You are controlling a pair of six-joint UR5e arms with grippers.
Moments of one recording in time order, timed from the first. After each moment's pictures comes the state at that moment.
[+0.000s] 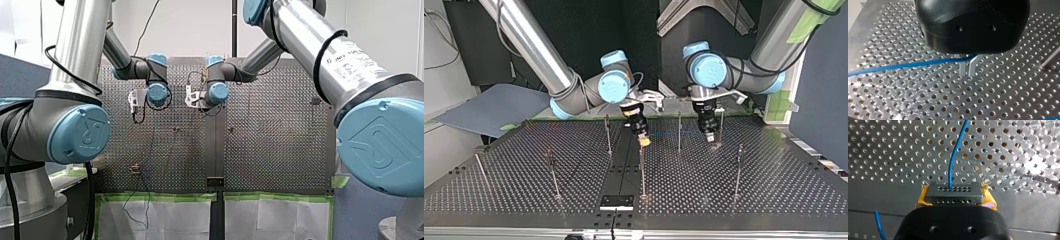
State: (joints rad) left arm -0.18 -1.78 -1.87 -2.62 -1.99 -1.65; right arm 2.38 -0.85 1.09 -0.10 1.67 1.59
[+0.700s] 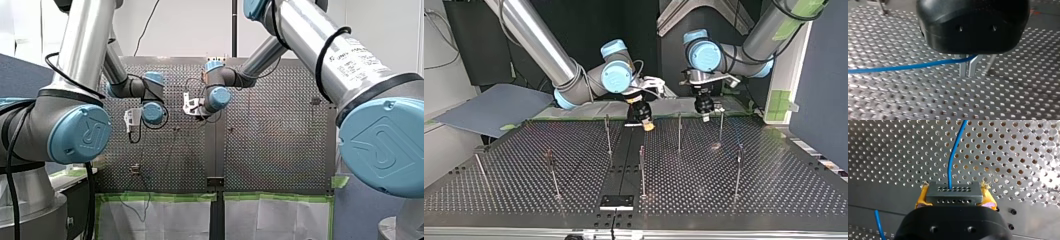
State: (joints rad) left arm -0.17 -1.85 -2.04 -2.46 -1.95 -1.68; right arm 2.39 -0.87 1.20 -0.10 1.62 1.59
